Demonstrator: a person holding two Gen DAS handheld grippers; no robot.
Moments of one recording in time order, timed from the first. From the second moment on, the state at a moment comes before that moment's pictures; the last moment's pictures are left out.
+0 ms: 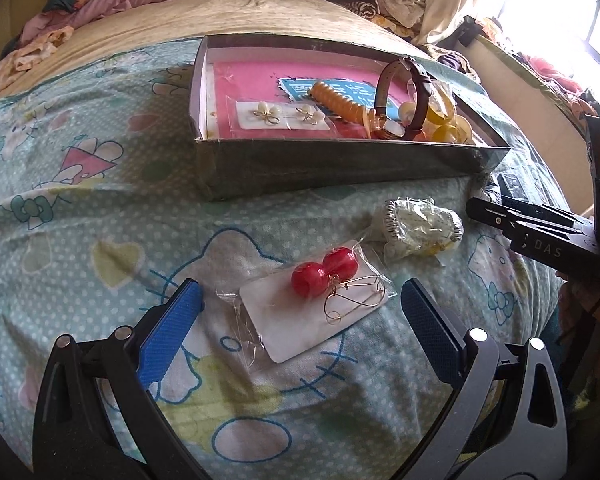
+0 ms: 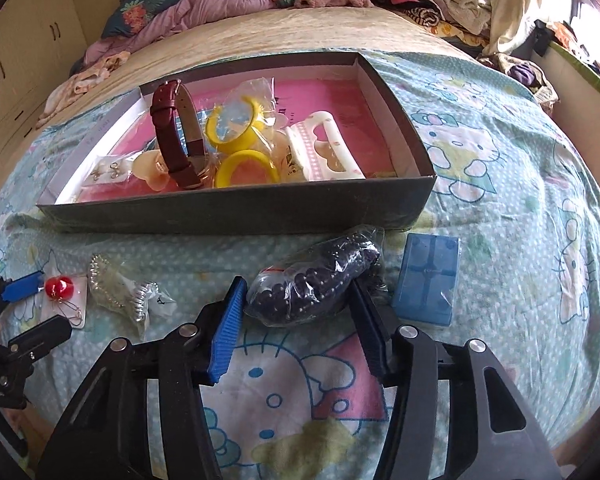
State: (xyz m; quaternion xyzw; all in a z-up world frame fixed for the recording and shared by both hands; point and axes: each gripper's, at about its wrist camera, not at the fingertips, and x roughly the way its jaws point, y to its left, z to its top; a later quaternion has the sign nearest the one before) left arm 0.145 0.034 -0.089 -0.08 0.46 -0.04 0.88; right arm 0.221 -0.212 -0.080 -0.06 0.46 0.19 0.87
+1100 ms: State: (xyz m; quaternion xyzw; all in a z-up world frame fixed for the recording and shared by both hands) left arm 0.117 0.021 -0.035 -0.05 0.39 -0.08 0.91; right arm 0.168 -0.215 -0.030 -0.03 0.40 0.30 0.87
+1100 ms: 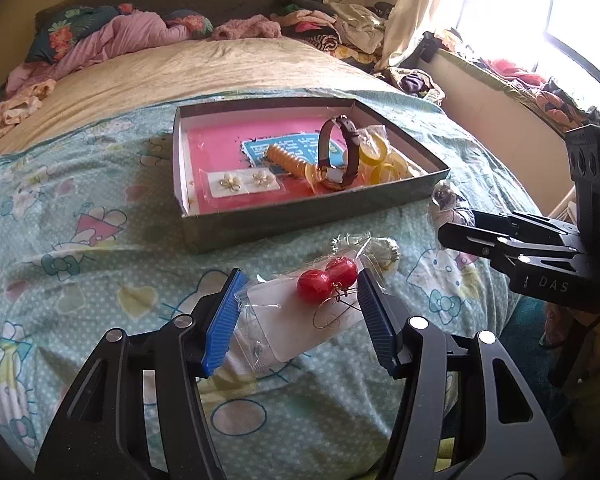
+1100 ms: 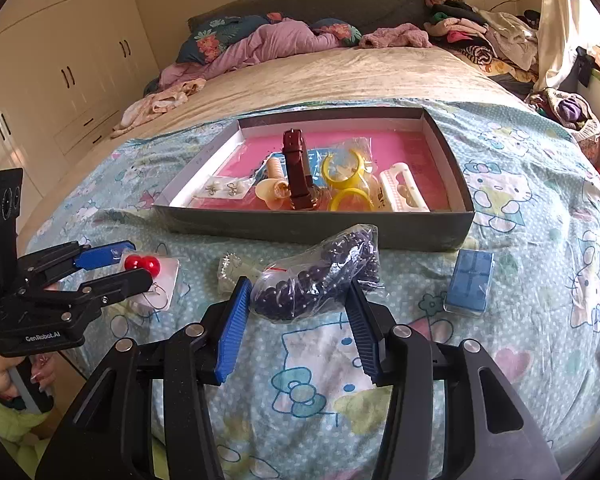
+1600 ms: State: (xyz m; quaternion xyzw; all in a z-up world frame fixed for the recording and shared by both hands) left arm 0.122 0.020 -0.007 -0.03 0.37 -0.08 0.93; right arm 0.154 -0.217 0.000 -0.03 0.36 0.32 0.88
